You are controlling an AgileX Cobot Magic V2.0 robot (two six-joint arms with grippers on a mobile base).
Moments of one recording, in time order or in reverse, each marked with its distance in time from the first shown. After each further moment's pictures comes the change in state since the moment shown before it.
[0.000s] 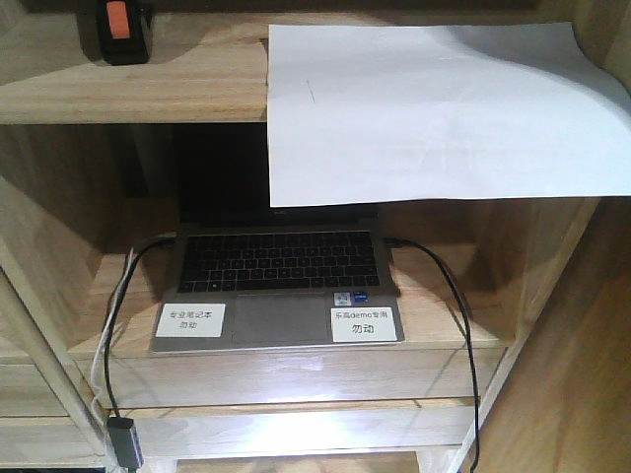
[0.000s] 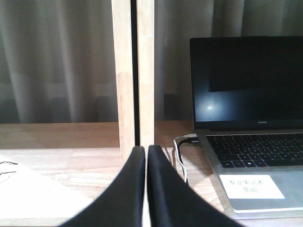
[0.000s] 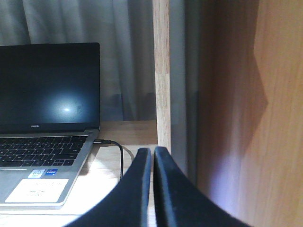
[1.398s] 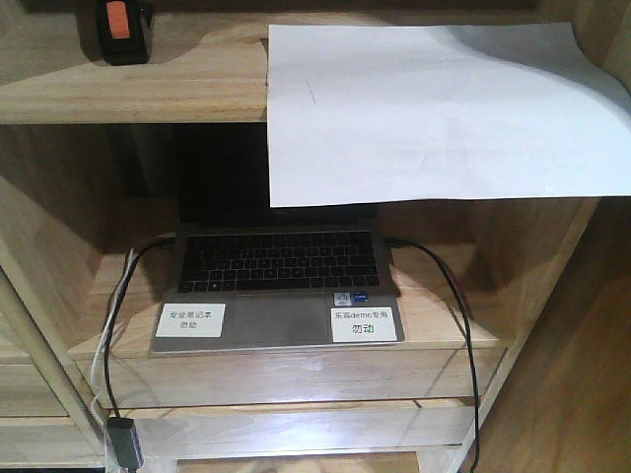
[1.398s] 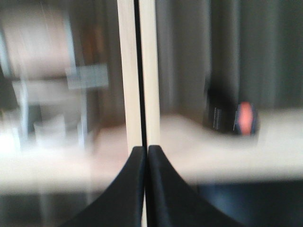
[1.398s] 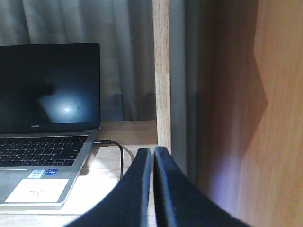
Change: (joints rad) left arm 0.000 0.428 -0.848 0.001 0.365 0.045; right arm 0.000 0.000 0.000 0.000 0.001 0.000
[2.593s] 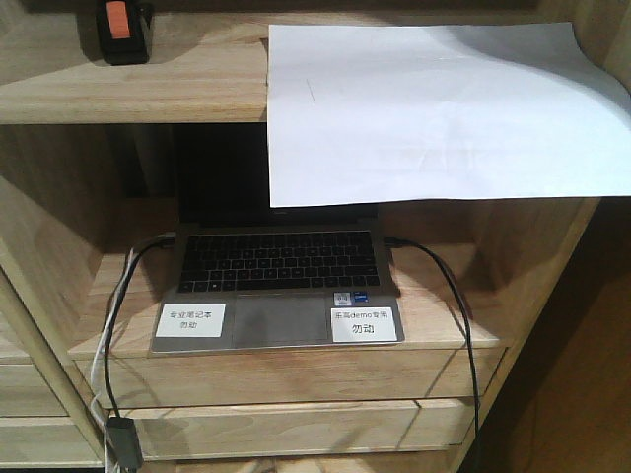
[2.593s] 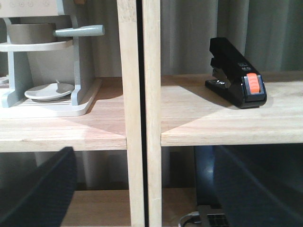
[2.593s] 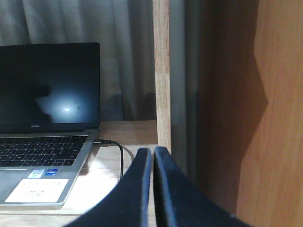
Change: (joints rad) left arm 0.000 0.025 0.000 0.000 0.031 -0.036; right arm 0.000 0.000 0.000 0.000 0.000 0.000
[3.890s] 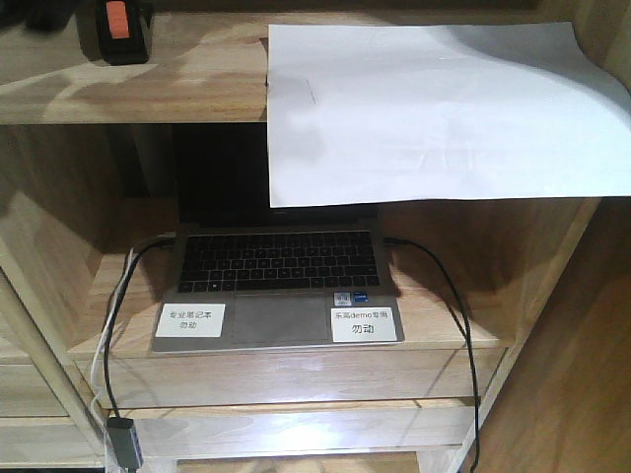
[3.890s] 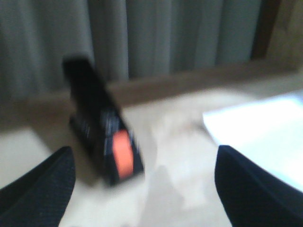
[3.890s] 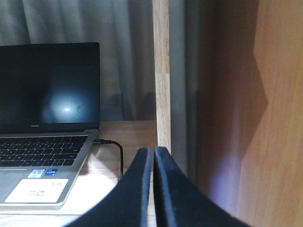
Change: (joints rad) left arm -0.365 0.773 -0.604 -0.070 -0.015 0.025; right arm 0.000 0.000 0.000 0.000 0.000 0.000
